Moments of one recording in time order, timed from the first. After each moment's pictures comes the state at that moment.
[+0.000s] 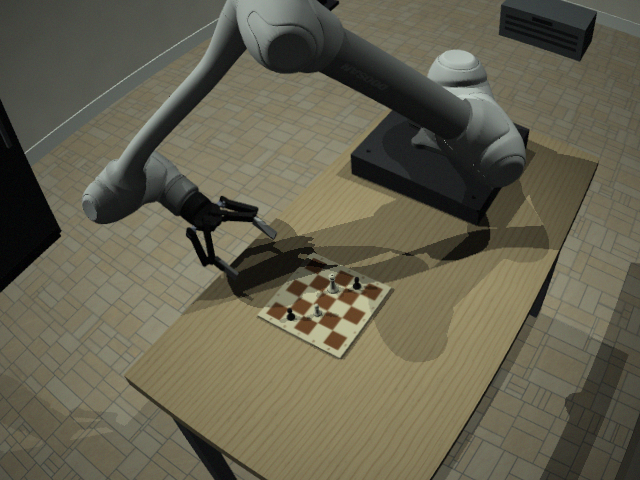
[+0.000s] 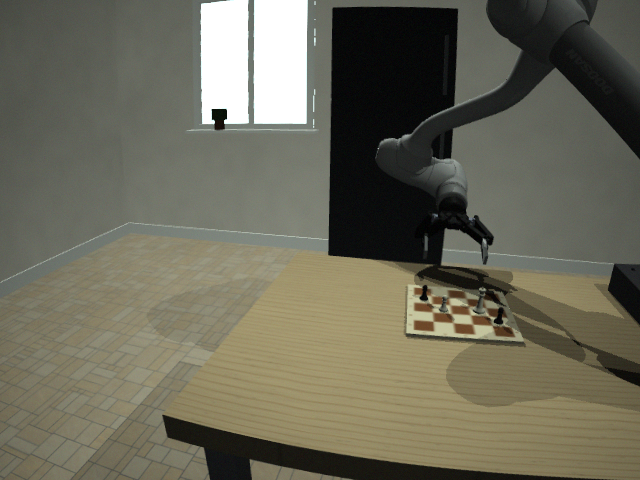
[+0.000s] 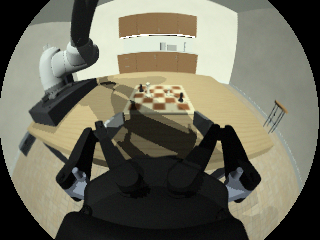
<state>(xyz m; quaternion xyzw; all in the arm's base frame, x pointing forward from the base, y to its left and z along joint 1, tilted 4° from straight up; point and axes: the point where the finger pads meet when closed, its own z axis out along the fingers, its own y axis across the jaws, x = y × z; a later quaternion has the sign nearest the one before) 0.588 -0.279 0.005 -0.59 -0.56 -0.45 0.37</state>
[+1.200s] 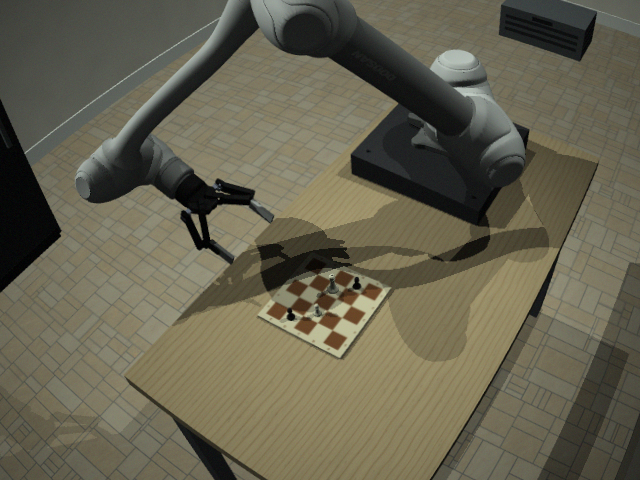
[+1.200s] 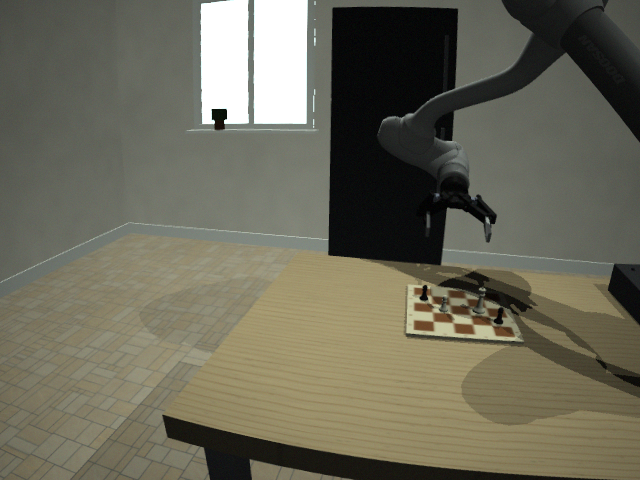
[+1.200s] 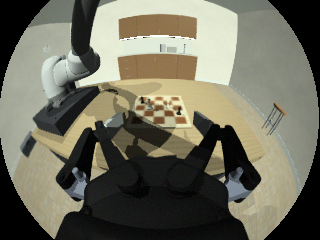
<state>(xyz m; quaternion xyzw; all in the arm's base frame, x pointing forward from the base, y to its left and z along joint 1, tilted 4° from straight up) 0.585 -0.281 0.061 -0.59 -0.56 -0.45 0.37</state>
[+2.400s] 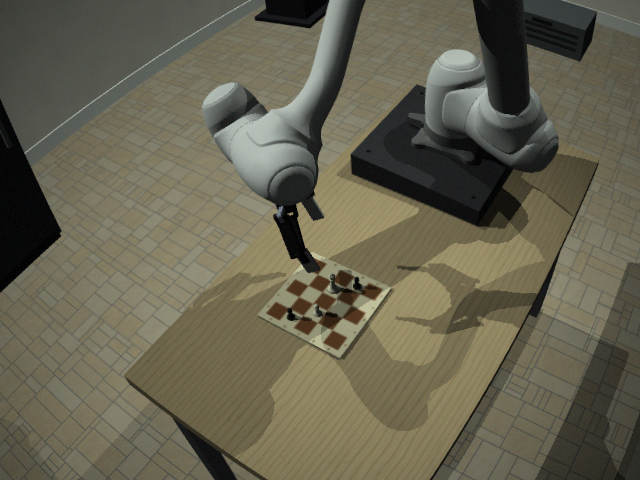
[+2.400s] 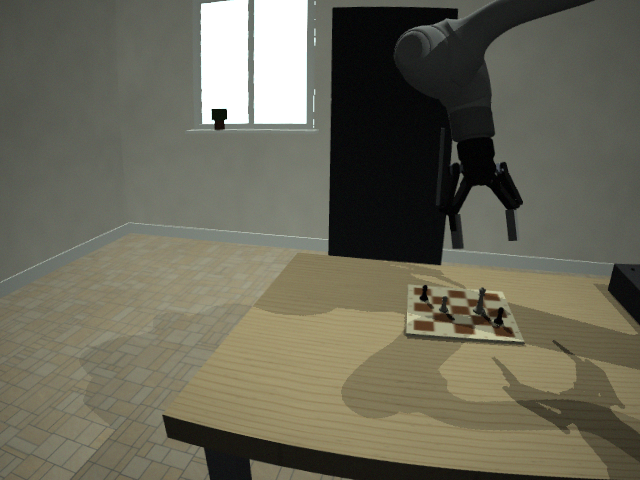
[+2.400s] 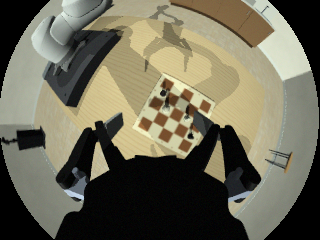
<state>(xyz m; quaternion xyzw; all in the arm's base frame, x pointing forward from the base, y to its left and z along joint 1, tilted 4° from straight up) 0.559 -0.126 0.100 -0.53 -0.83 -0.12 0.14</state>
